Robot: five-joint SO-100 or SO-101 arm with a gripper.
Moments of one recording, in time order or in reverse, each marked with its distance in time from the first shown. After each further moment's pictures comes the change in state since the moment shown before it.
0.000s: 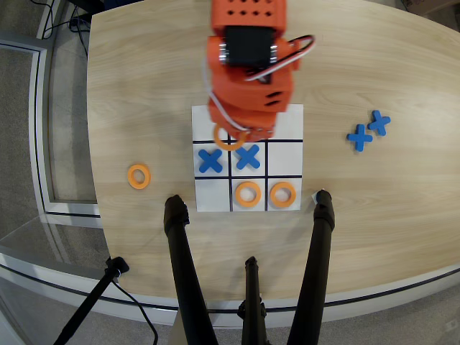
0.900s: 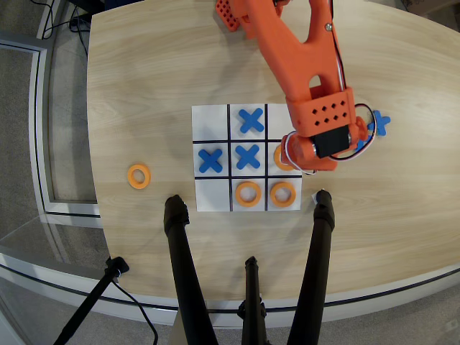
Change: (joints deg) arm -16.7 -41.6 -25.8 -3.7 7.6
